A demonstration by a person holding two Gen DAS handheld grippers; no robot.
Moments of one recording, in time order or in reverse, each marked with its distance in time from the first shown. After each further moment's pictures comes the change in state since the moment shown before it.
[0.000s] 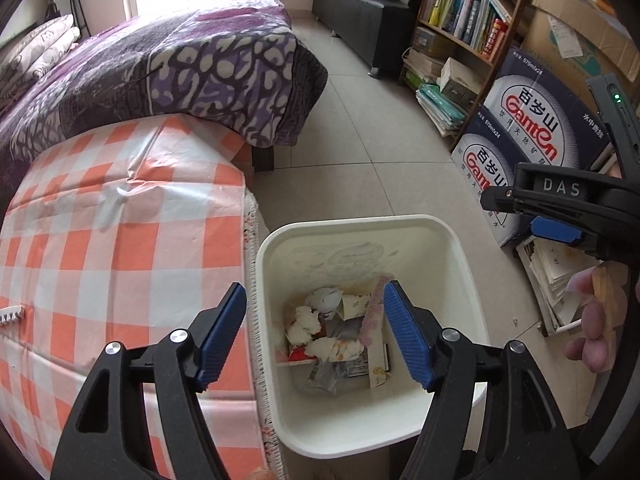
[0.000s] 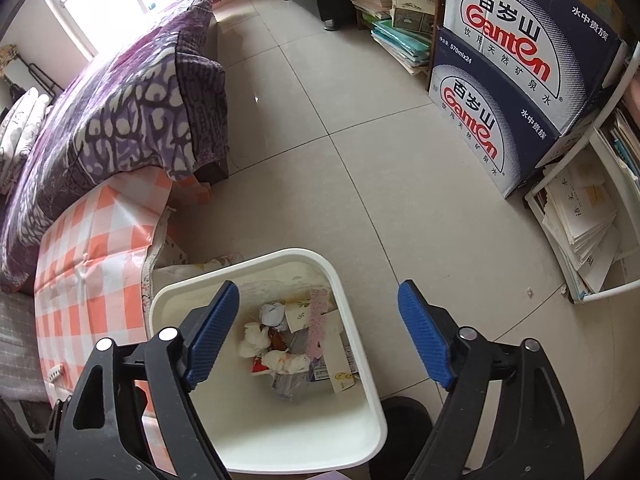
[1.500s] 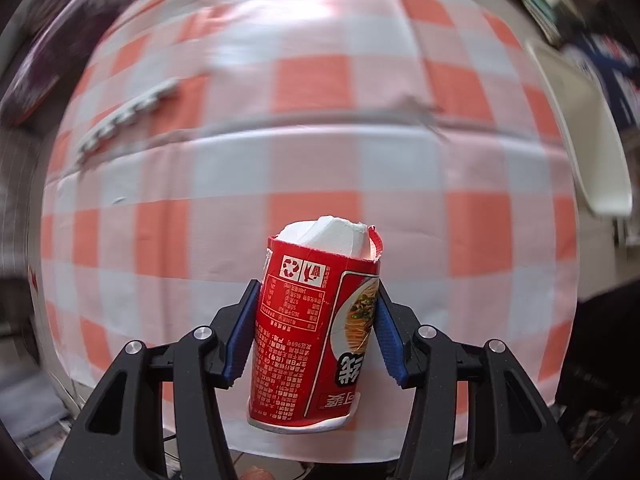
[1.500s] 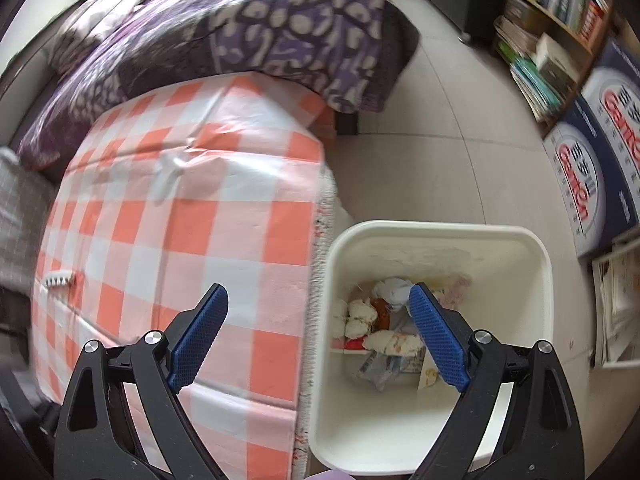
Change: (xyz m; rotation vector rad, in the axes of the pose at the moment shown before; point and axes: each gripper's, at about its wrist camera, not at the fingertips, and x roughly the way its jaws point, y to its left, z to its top) left arm -0.053 0.263 -0.178 -0.109 0.417 0.207; right arm 0.023 0.201 -0.084 -0.414 0.030 0.090
